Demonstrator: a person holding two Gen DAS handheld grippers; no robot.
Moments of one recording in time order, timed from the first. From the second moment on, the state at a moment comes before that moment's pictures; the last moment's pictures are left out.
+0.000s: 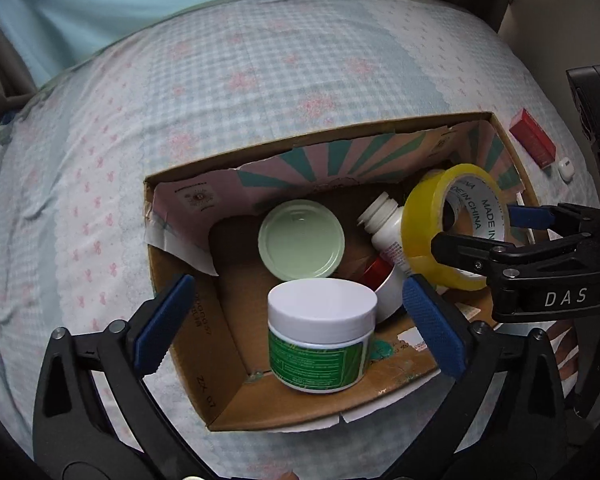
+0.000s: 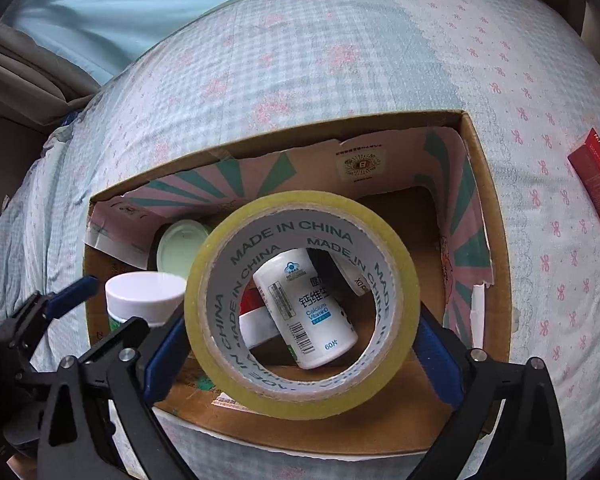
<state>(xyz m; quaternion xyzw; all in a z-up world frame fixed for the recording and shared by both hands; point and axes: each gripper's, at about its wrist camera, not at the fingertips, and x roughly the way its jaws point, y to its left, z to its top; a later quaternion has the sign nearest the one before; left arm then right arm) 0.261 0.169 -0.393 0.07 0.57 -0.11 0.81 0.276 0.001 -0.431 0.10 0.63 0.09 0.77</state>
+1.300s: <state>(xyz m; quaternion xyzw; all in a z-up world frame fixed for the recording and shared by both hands) 0.177 0.130 -0.230 0.01 0.52 -0.07 0.85 0.156 -0.084 -0.267 0.06 0.56 0.01 0.83</state>
